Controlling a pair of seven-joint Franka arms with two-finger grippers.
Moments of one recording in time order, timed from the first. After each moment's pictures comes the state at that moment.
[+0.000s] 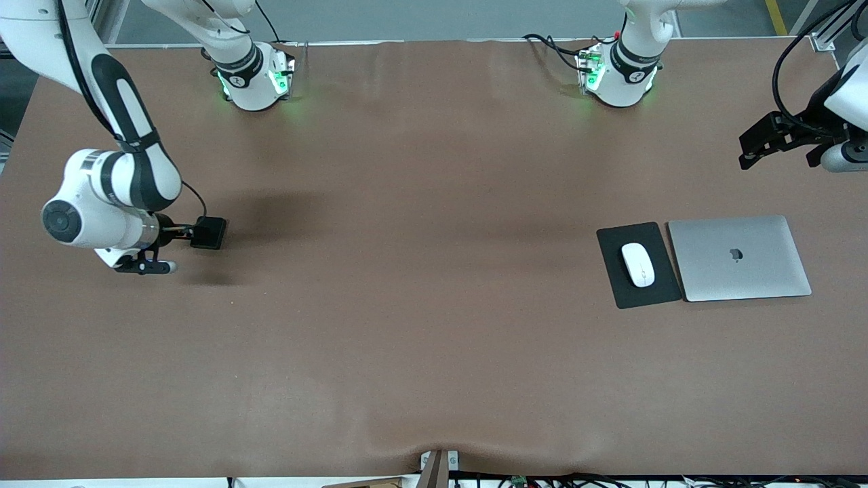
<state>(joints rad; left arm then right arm) 0.01 -0.02 -0.12 -1.50 0.04 1.49 -0.10 -0.13 0.32 -0.02 -2.09 -0.03 2.04 -0.10</state>
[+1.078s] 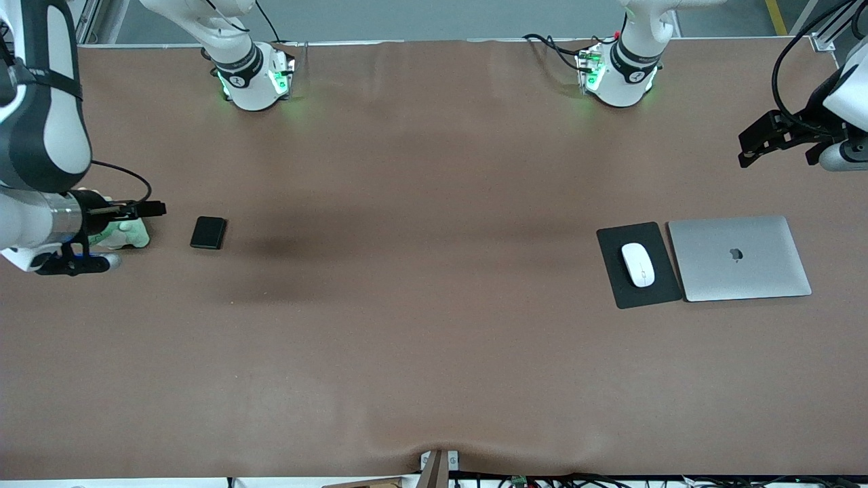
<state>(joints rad) 0.01 -0.02 -0.13 -1.50 0.04 1.48 -0.10 -0.06 0.30 0.00 -1.49 0.02 1.34 -0.10</state>
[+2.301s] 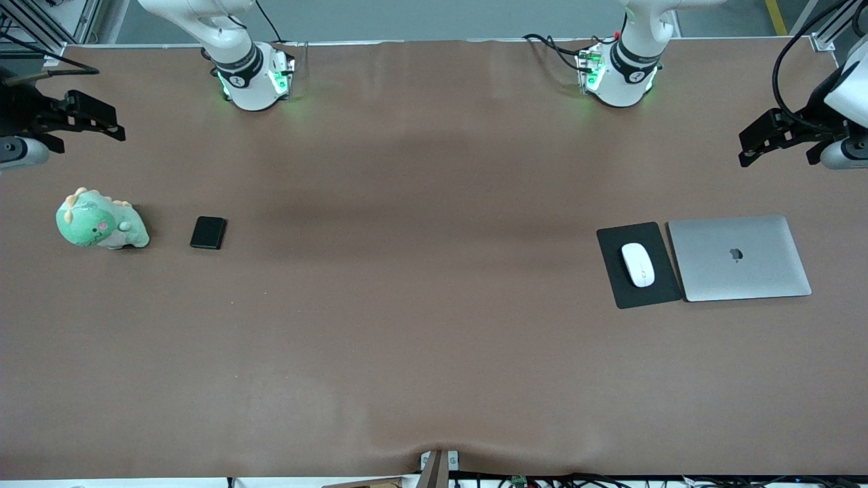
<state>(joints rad) 0.01 -0.02 -0.13 -1.49 0.04 1.48 -0.10 0.02 0.05 0.01 -1.36 0.05 1.22 -0.13</state>
